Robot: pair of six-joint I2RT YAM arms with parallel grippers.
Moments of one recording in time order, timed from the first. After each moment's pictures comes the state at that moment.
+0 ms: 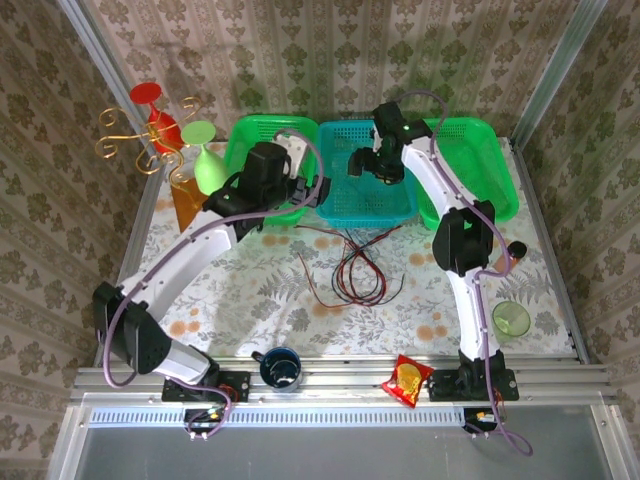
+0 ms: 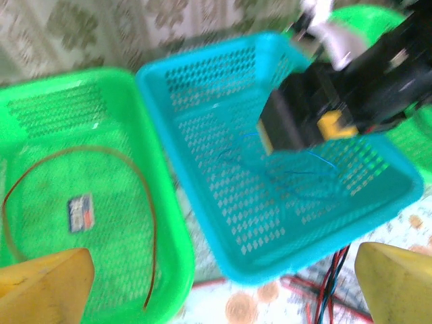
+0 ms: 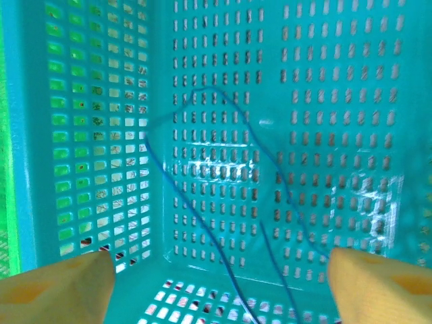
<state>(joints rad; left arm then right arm) -0.65 1.45 1.38 -0.46 -0.09 -0.12 0.28 2.32 2.35 -1.12 -0.15 0.40</state>
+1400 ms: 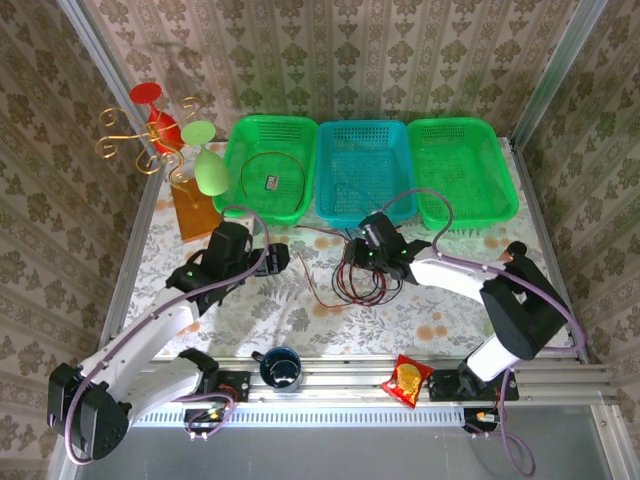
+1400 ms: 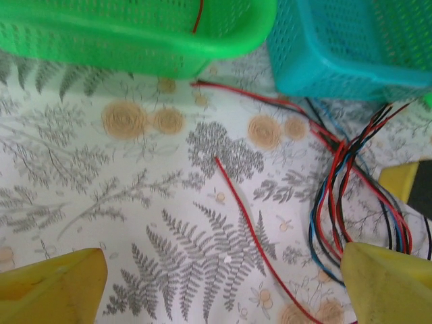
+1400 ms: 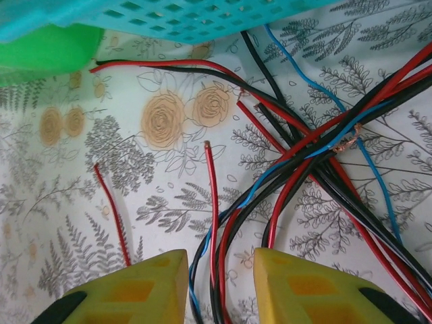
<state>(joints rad) -0.58 0.97 0.70 -0.47 0.00 -0.52 0.63 1.59 0.86 -0.12 0.00 0.83</state>
